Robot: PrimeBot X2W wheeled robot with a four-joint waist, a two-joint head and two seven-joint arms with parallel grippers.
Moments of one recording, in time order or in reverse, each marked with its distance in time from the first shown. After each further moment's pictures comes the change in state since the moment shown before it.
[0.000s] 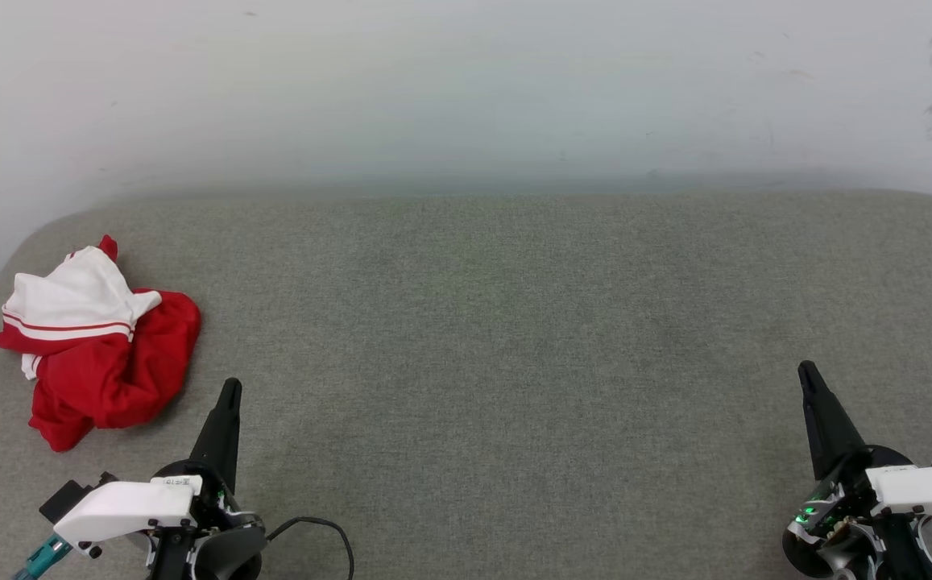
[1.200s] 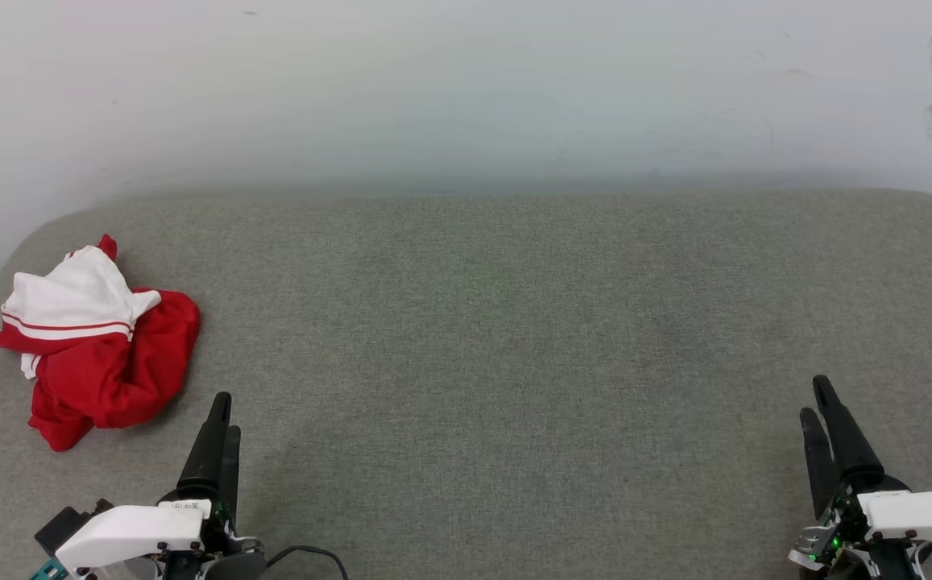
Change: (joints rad) left arm 0.043 -0.004 -0.005 0.017 0.053 0.001 -0.051; right arm 0.046 0.001 -0.001 0.016 -0.079 0.000 -0.049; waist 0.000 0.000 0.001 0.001
